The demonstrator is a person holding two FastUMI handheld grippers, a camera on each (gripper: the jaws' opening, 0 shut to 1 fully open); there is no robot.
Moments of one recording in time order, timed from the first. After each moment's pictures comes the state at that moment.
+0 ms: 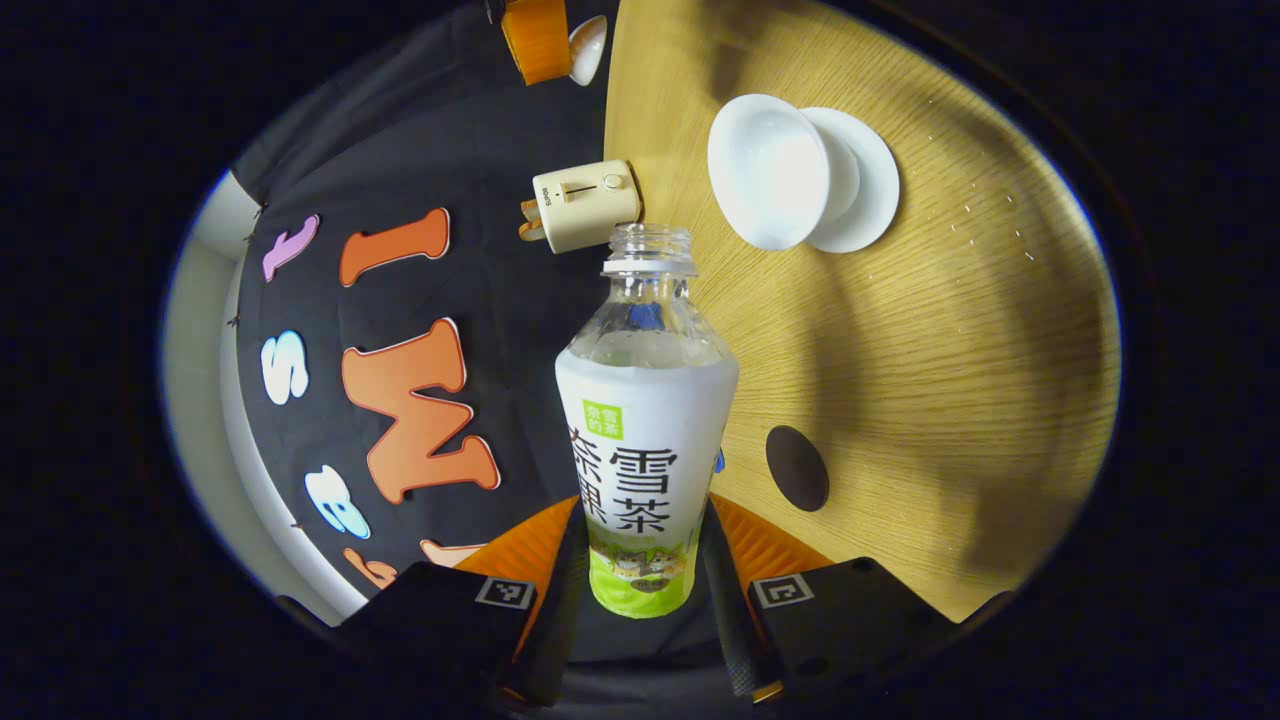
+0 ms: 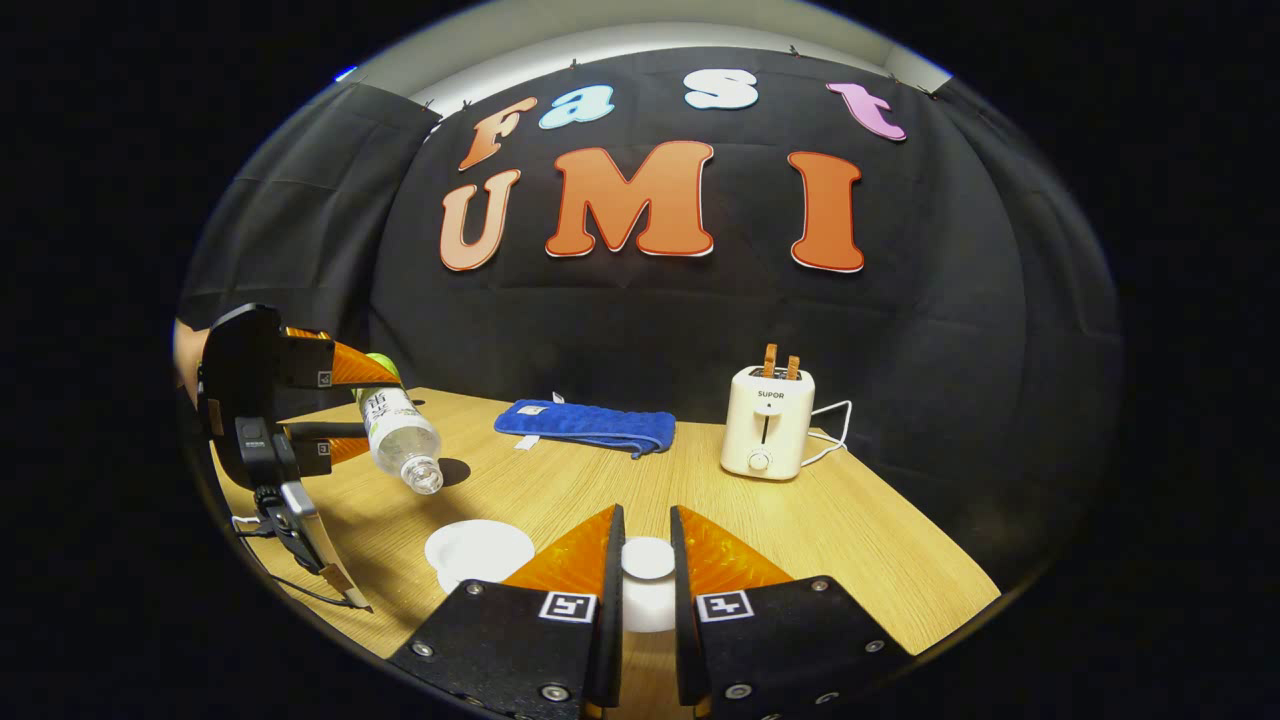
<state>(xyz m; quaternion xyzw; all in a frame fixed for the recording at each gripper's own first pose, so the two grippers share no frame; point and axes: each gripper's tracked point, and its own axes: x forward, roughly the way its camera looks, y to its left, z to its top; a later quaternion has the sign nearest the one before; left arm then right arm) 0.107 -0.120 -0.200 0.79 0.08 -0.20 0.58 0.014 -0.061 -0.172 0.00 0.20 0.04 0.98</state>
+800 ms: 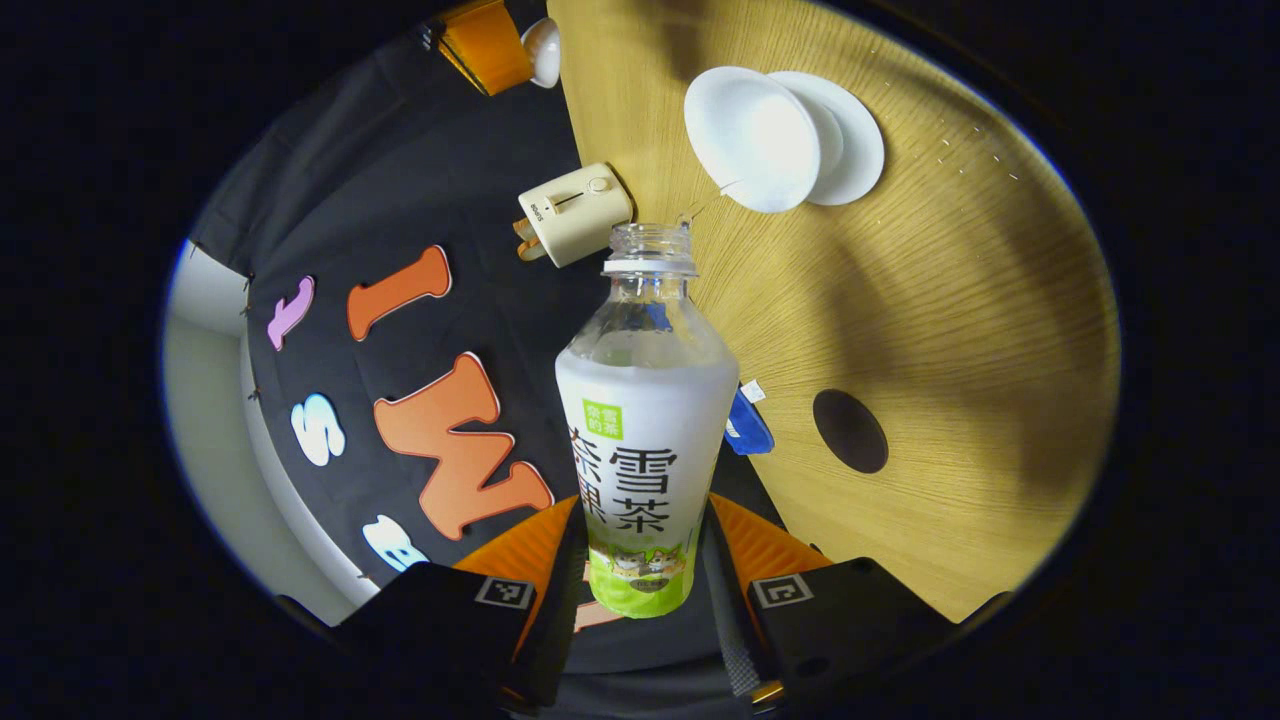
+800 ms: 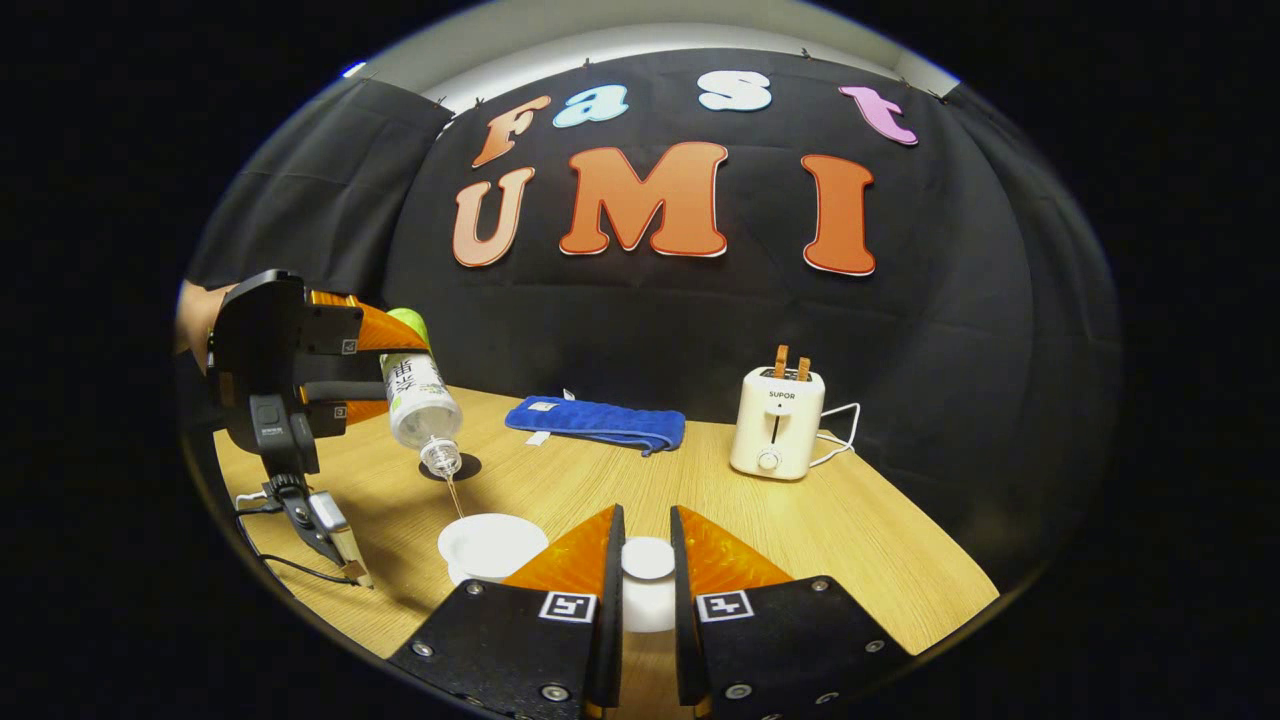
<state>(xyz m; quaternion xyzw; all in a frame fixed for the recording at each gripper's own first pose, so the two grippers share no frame) 0.119 -0.130 -0.171 0.85 0.02 -0.18 0.50 0.008 -0.052 -0.172 -0.01 0.20 0.06 0.98</state>
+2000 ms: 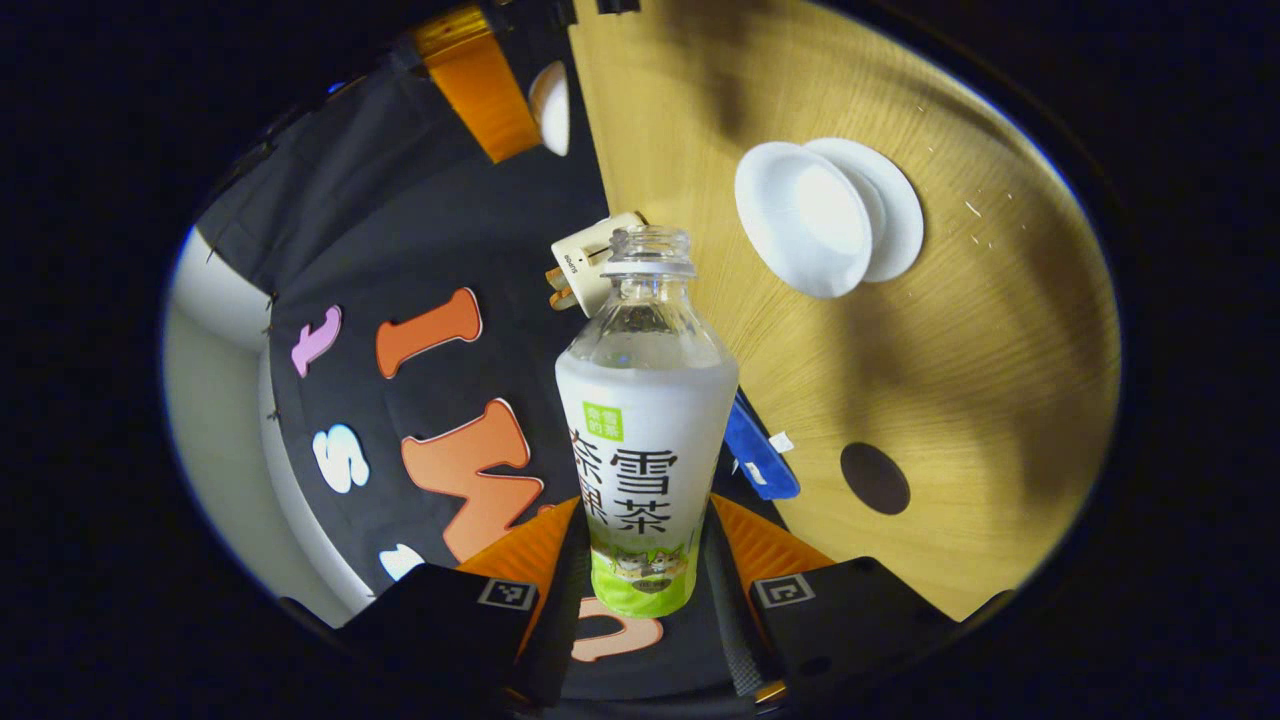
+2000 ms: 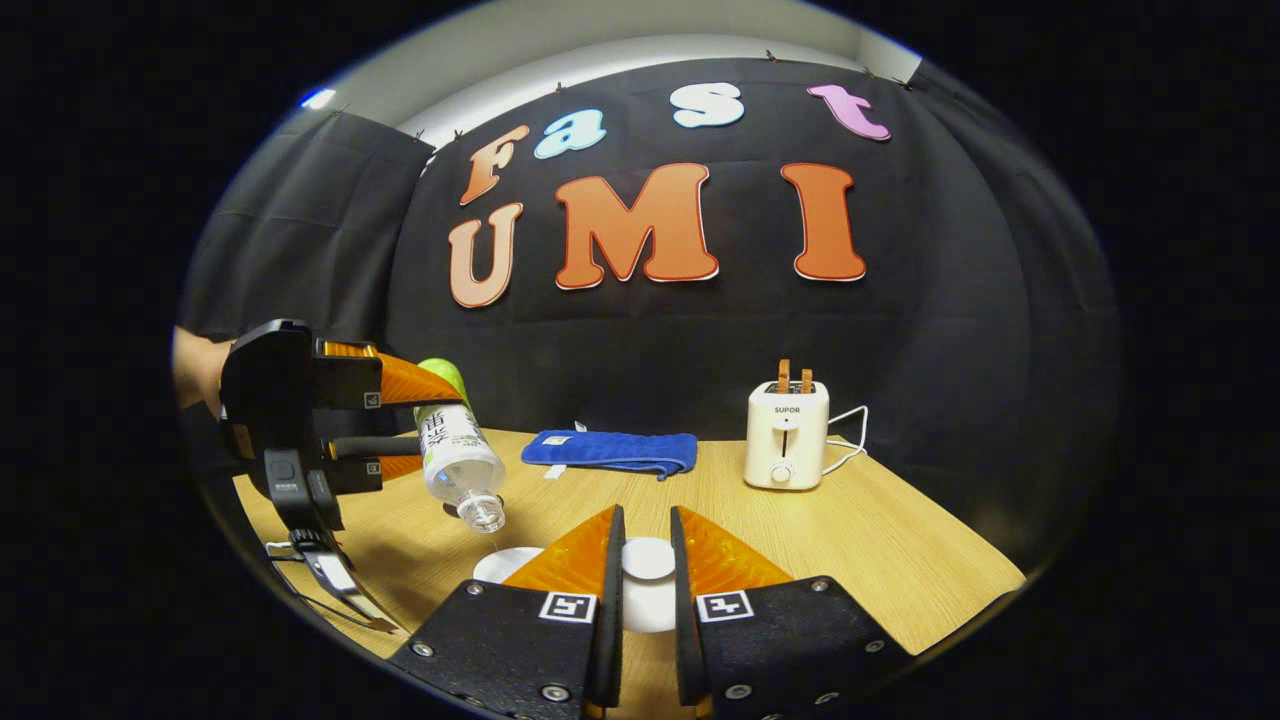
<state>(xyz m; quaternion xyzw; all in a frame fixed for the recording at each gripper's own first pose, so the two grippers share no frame) 0.104 -0.171 -0.172 0.79 -0.03 -0.24 0.56 0.010 -0.047 -0.147 0.04 0.17 0.05 0.98</state>
